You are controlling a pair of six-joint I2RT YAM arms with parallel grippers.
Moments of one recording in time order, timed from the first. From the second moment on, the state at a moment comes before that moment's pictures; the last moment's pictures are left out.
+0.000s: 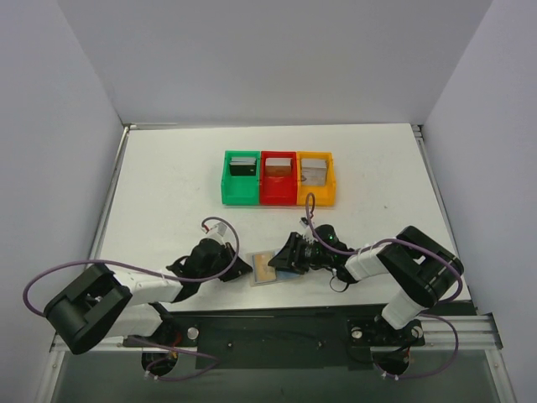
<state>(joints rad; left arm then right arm) -0.75 1.24 0.20 0.42 0.09 -1.03 0.70 1.61 0.33 0.72 -0.45 1.05</state>
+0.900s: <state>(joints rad) -0.76 1.35 0.22 0.54 0.10 -1.03 0.70 1.55 0.34 0.65 -0.44 1.04</state>
